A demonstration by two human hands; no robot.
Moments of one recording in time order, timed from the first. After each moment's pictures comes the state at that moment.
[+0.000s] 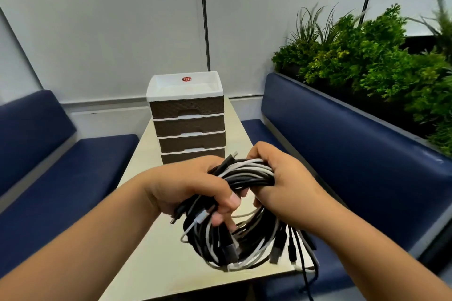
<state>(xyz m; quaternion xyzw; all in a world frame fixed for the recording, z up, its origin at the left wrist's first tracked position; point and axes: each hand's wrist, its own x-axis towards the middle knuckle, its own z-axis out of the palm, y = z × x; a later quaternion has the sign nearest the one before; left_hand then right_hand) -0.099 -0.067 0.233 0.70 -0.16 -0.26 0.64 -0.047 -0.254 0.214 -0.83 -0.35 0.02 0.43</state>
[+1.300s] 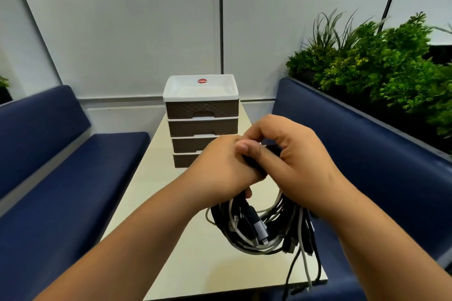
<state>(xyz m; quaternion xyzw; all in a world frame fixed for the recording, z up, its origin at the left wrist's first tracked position) -0.093 -0.094 0.248 0.90 0.01 0.11 0.42 -0.038 -0.224 0.247 -0.75 -0.49 -0.17 0.42</state>
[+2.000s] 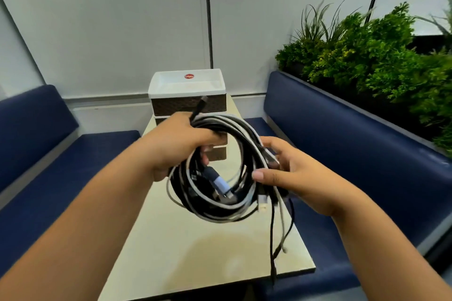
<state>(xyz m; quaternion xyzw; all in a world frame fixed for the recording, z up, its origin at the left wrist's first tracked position) -0.078 -0.054 0.258 0.84 0.04 0.09 0.53 0.003 -0.269 0.200 -0.68 -0.36 0.26 0.58</state>
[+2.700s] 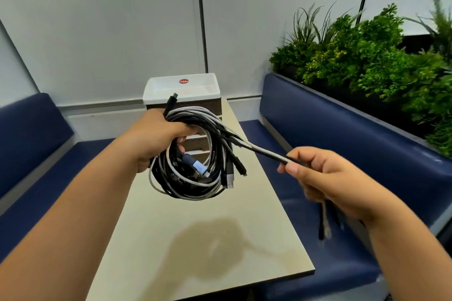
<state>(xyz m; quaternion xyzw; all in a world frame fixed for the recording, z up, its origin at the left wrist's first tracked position) -0.059 -0.018 0.259 0.83 0.14 0.16 0.52 0.013 -0.316 0.197 -0.74 -0.35 0.16 0.56</state>
